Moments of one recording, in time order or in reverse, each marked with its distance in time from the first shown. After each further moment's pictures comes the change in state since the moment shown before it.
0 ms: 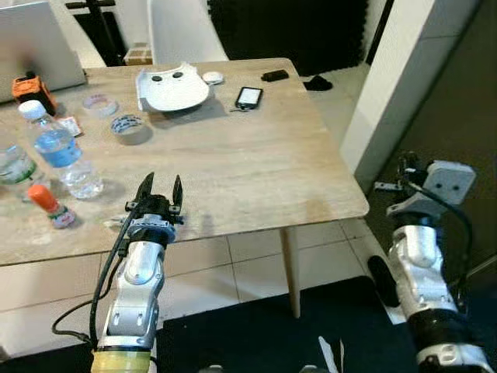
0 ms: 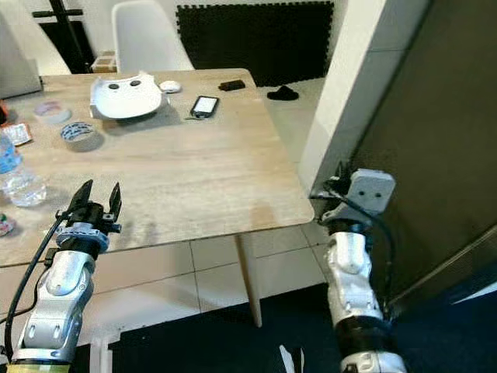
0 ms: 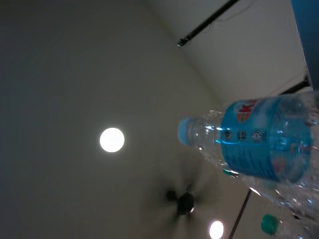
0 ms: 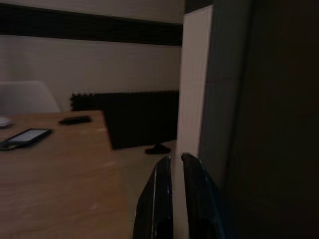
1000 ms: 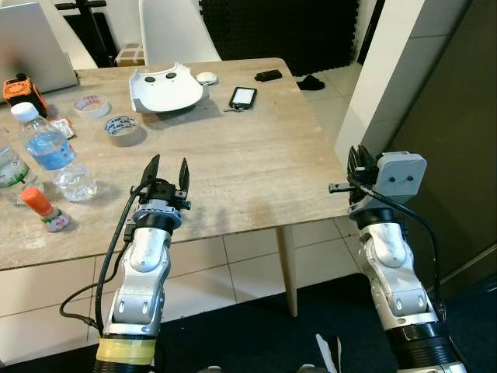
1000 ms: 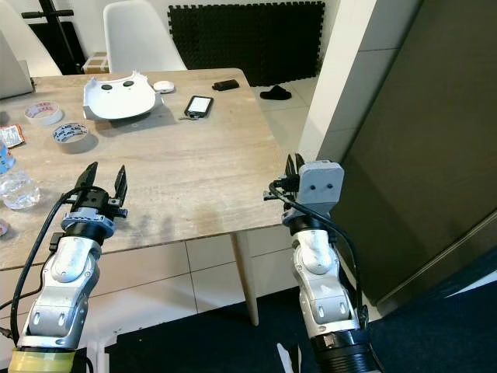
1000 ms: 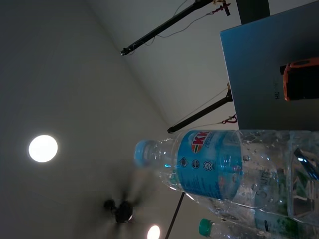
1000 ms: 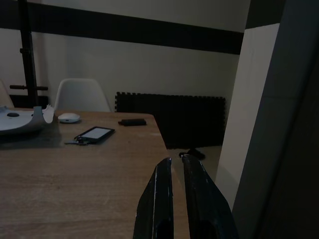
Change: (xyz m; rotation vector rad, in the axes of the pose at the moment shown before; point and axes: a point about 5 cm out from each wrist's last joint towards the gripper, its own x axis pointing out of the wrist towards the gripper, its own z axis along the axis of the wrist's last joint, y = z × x) left arm 0.009 -0.009 0.018 -0.013 -0.069 -0.017; right arm -0.008 0.050 0.033 -0.058 -0.013 0.199
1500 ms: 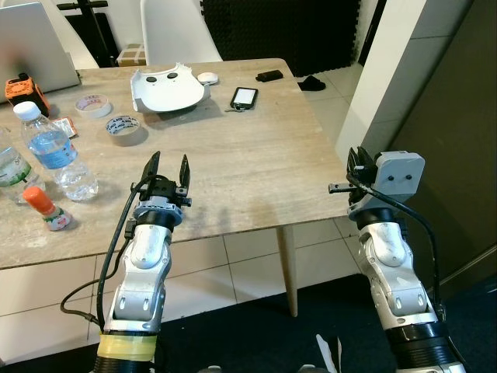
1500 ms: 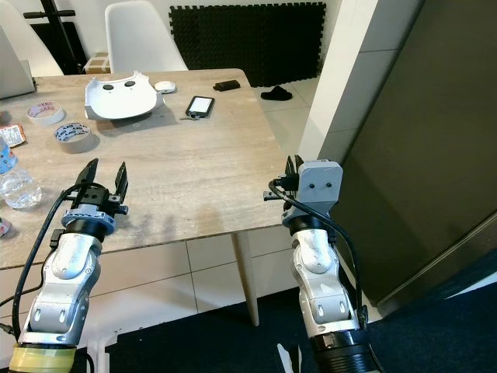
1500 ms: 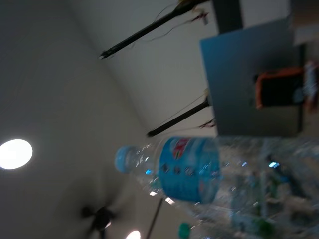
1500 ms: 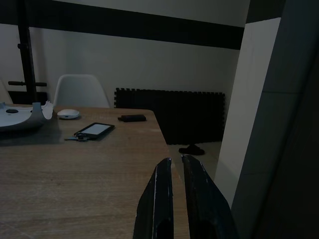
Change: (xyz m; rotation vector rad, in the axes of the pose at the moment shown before) left arm 0.005 -0.001 0.006 0.000 -0.024 -0.004; right arm 0.000 0.000 0.000 0.006 0.017 -0.007
